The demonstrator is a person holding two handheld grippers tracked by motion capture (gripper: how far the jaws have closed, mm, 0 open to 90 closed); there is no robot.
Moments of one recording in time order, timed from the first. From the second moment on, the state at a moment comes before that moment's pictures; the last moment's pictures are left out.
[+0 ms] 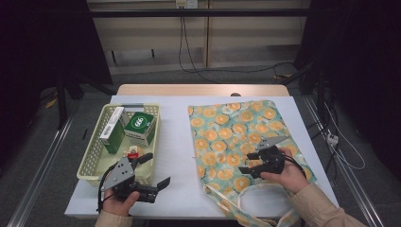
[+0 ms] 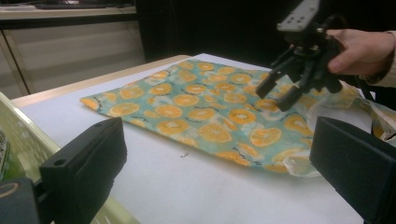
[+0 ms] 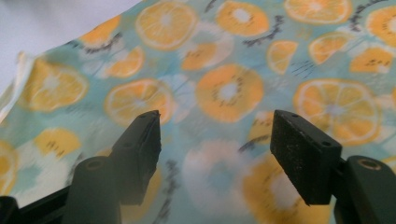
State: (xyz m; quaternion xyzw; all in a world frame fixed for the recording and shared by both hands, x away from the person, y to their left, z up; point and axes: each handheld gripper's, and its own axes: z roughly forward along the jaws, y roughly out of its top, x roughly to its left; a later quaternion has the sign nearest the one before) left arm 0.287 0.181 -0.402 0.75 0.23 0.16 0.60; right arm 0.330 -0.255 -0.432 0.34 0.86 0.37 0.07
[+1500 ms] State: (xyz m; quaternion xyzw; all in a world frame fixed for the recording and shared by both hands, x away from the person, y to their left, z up) left arm 0.286 0.179 -0.402 0.75 0.23 0.16 0.60; right arm 0.307 -0.237 -0.440 0.27 0.87 0.41 0.07
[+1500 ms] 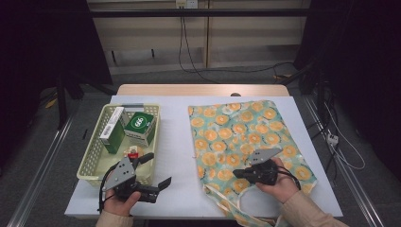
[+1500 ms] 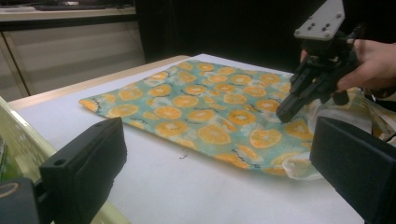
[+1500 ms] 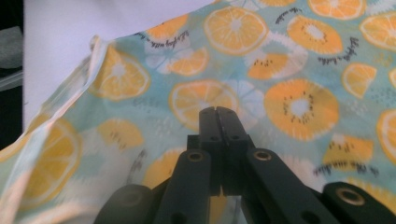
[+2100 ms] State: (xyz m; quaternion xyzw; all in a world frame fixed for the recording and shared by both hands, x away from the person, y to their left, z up) left arm 0.286 0.175 -0.402 0.75 0.23 0.16 0.60; right arm 0.280 -0.264 -0.454 0.28 0.88 0.38 0.09
